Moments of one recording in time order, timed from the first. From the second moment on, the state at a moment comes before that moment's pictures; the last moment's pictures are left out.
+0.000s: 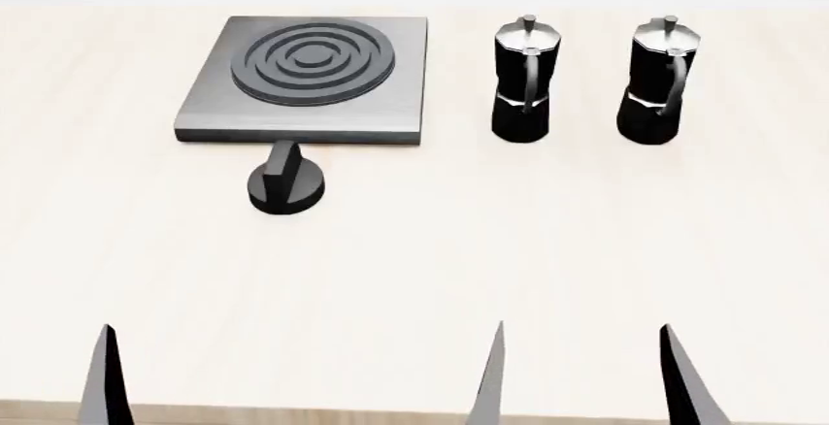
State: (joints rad) left arm 0.17 -0.14 0.09 0.77 -0.10 -0.25 -0.15; right arm -0.16 0.13 -0.09 -0.81 0.11 0.23 0.15
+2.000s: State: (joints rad) left arm 0.16 -0.22 0.17 0.77 -0.12 -0.23 -0.24; right arm -0.15 0.22 -0.14 -0.82 0.15 0.23 0.25
